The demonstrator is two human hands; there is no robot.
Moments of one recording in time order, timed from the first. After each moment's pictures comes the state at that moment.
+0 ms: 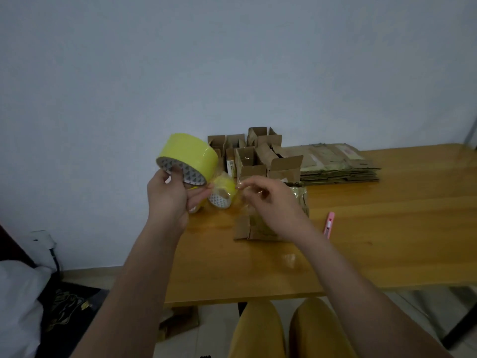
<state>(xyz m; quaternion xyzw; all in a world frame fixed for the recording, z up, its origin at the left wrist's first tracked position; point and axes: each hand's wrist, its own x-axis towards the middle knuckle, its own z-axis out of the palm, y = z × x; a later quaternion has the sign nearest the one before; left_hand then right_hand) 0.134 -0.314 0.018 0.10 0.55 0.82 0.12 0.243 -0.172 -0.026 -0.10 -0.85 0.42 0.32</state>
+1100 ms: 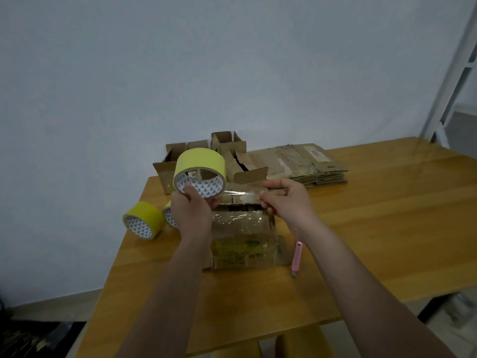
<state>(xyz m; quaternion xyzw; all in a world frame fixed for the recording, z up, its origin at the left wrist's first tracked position) 0.126 -0.173 -0.027 0.08 0.69 0.72 0.05 0.251 -0.061 -0.023 -0.30 -0.63 0.64 0.30</state>
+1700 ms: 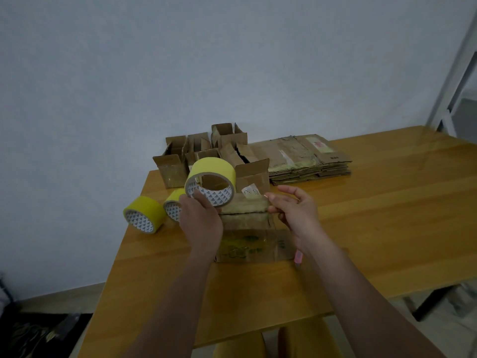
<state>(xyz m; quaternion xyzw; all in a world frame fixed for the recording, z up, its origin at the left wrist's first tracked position) 0.139 -0.177 -0.050 0.15 0.84 0.52 -0.07 0.256 -0.065 -0.058 -0.33 -0.49 0.72 0.35</state>
